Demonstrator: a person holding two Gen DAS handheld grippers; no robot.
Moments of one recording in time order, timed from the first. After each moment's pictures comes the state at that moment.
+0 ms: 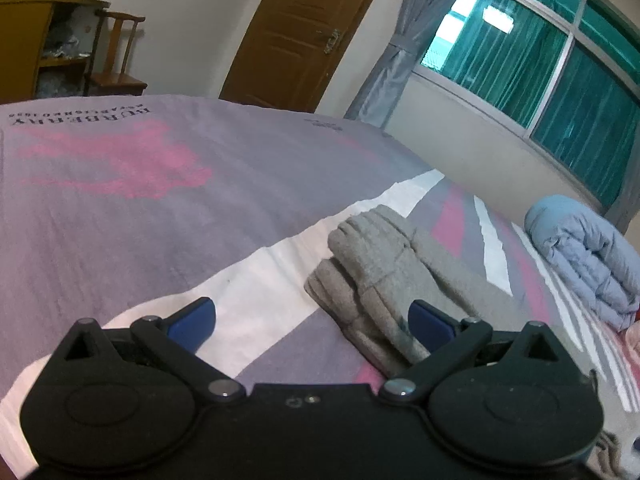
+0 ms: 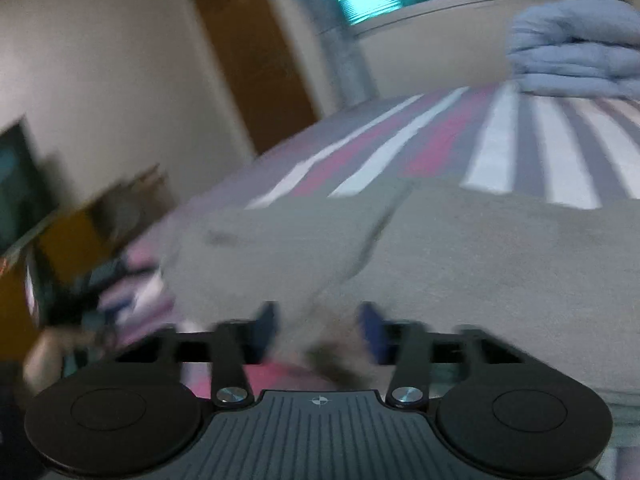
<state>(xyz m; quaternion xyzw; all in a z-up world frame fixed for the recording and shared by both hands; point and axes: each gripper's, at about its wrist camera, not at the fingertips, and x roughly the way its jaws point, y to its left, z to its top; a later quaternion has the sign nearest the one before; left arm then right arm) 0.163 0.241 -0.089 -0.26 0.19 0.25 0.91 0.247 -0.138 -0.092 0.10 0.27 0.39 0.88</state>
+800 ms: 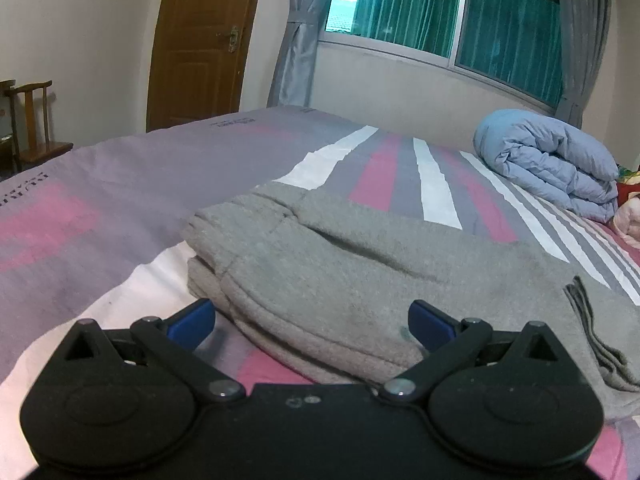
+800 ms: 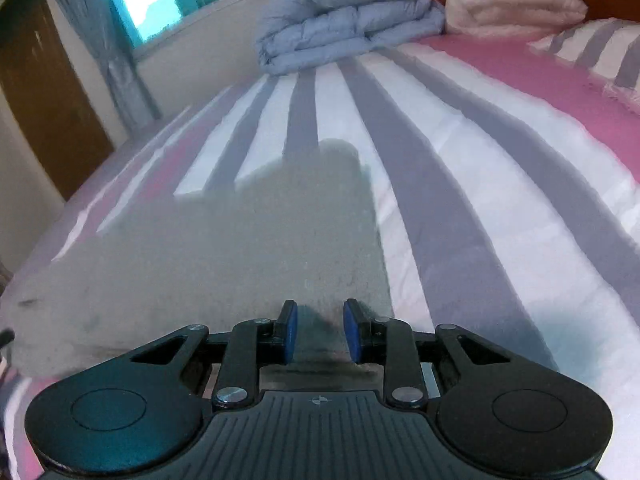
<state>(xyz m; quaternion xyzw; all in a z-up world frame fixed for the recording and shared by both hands) 0.211 0.178 -0.078 -0.12 0.24 0.18 0.95 0.296 -0.279 -0.111 0.15 0.34 0.12 0.92</state>
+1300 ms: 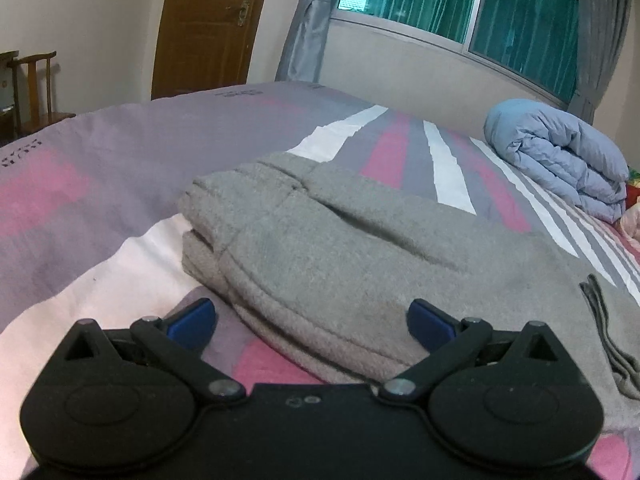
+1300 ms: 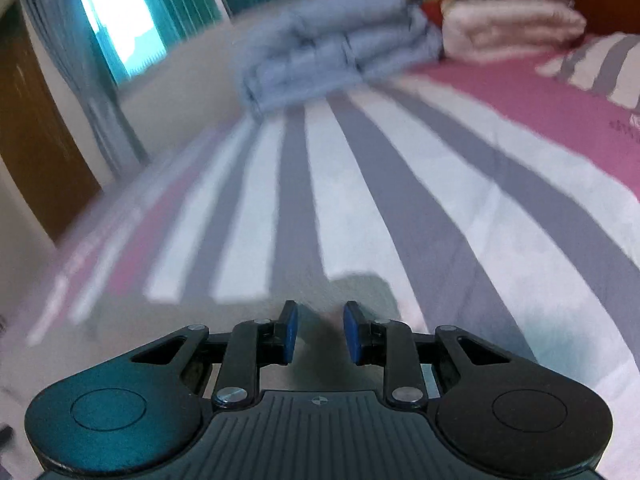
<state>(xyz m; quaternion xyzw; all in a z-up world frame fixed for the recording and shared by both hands) 0.229 0.193 -0.092 -0.15 0.27 0.18 0.93 0.385 -0.267 -0.087 0.18 0.29 0.09 0.94</state>
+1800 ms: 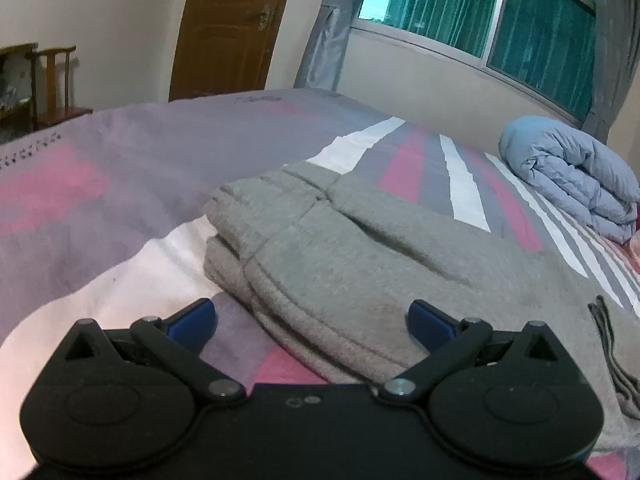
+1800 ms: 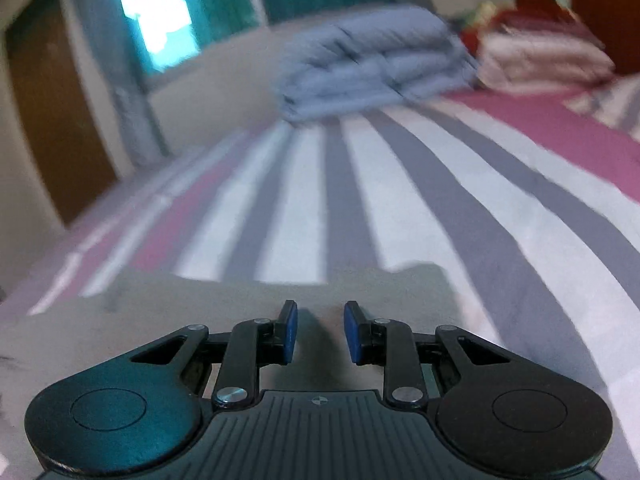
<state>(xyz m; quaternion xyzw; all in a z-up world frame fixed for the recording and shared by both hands) 0.222 0.200 -0.091 -0.17 0.25 0.20 0.93 0.356 -0.214 -0.094 0.12 0.25 0.13 0.95</state>
